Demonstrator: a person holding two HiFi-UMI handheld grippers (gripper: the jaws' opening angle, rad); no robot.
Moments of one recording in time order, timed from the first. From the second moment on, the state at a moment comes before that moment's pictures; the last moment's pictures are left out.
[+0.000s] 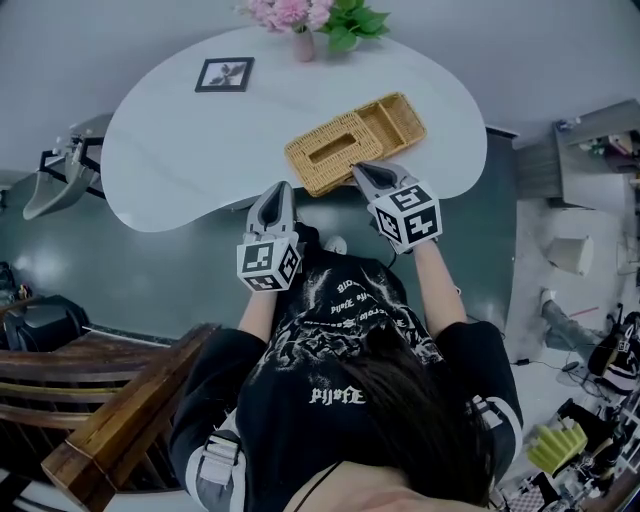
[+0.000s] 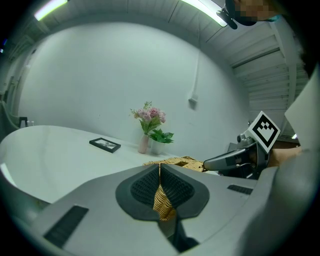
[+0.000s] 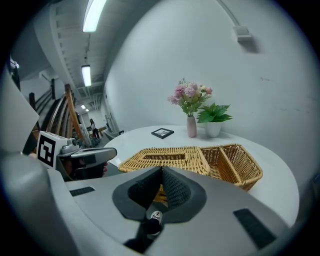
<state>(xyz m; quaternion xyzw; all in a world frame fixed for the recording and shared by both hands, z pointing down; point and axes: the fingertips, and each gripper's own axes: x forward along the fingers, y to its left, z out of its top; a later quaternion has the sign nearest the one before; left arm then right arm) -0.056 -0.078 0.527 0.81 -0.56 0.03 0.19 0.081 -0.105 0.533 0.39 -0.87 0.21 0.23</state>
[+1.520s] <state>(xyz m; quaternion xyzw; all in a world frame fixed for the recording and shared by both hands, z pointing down) -0.039 -0.079 0.527 0.84 -0.52 0.07 0.18 0.112 -0.092 0.552 0.48 -0.84 0.20 0.15</state>
